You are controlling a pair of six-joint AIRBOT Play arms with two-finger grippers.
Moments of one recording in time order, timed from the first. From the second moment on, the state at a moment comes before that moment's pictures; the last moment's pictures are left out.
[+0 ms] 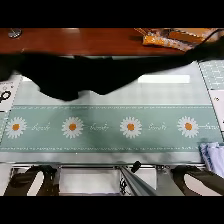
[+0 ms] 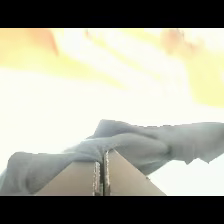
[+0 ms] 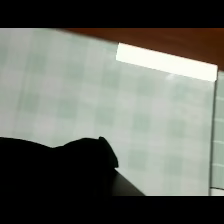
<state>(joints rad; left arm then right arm) 0.15 -0.49 1.03 0.81 -0.84 -1.37 0.02 -1.14 1.47 -1.64 1.04 1.47</state>
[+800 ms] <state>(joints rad) 0.31 -0.36 1.53 0.83 -1.04 -1.35 0.00 -0.64 1.55 -1.66 1.15 1.55</state>
